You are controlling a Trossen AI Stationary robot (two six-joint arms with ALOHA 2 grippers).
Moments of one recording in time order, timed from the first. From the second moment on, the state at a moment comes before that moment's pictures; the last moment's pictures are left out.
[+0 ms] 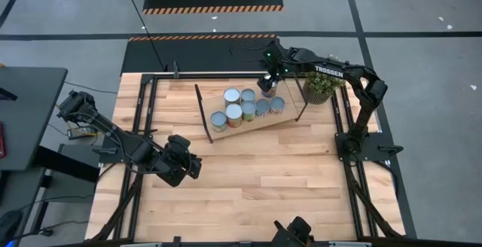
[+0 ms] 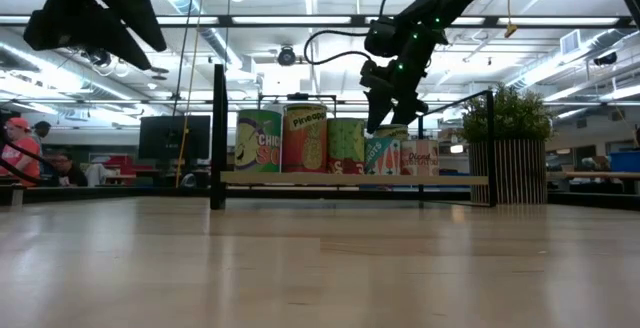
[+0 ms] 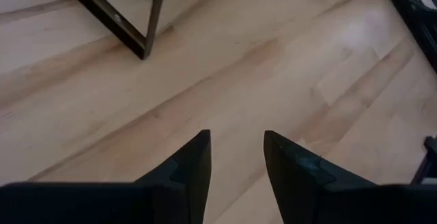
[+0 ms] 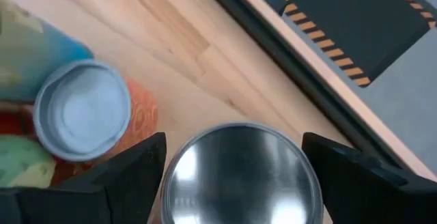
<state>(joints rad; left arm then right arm) -0.58 1.23 0.89 -0.73 -0.60 -1.52 -0.64 1.78 1.46 -0.72 -0.03 0.11</state>
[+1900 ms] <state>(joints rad) -0.54 1.23 0.89 -0.44 -0.49 -1.44 -0.54 1.75 1.66 -0.89 -0.10 -0.13</state>
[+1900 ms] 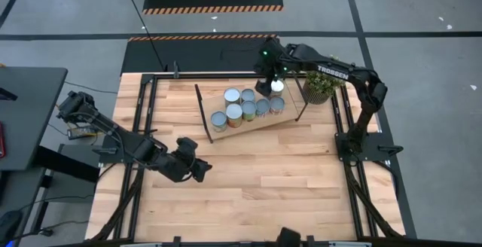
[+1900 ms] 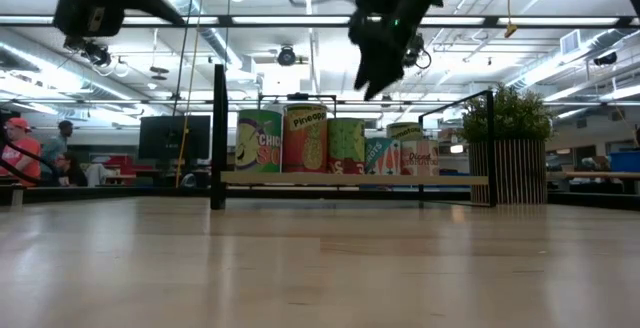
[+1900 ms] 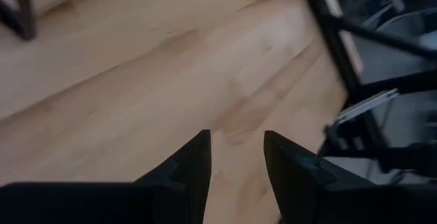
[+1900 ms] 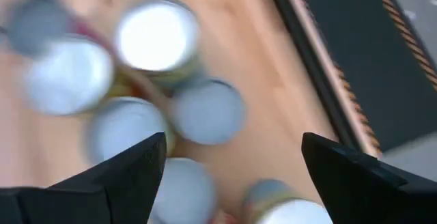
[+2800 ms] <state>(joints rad) -0.27 0.70 0.89 -0.30 -0.61 -0.52 -0.36 1.19 0.91 0.37 -0.33 0.49</state>
